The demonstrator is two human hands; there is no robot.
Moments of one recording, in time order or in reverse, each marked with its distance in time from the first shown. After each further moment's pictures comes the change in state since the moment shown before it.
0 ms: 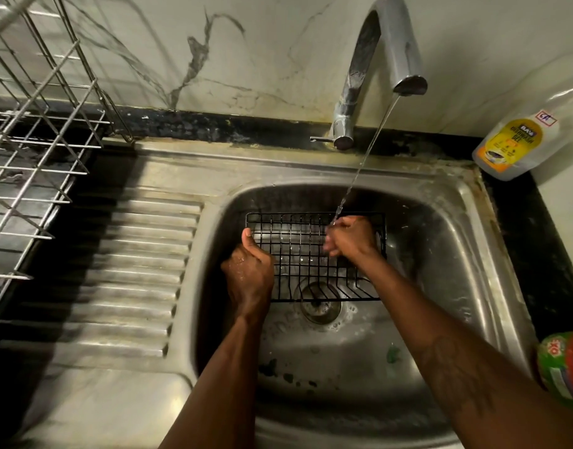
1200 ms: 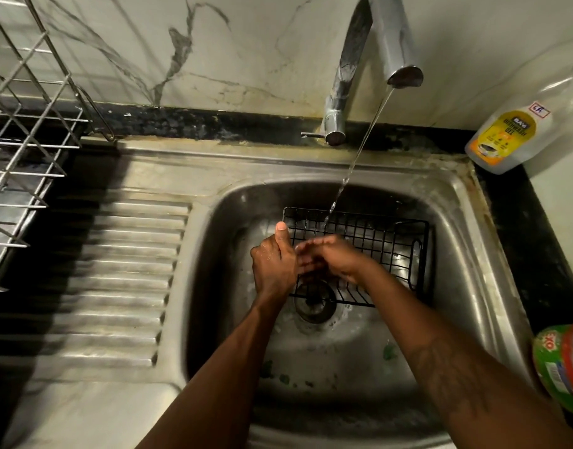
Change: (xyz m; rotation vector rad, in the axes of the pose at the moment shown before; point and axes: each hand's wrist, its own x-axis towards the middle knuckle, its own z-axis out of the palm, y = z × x) left_hand -0.014 0.015 0.040 -0.243 -0.231 0.271; right_hand -0.019 0.014 0.004 0.256 -0.491 0.100
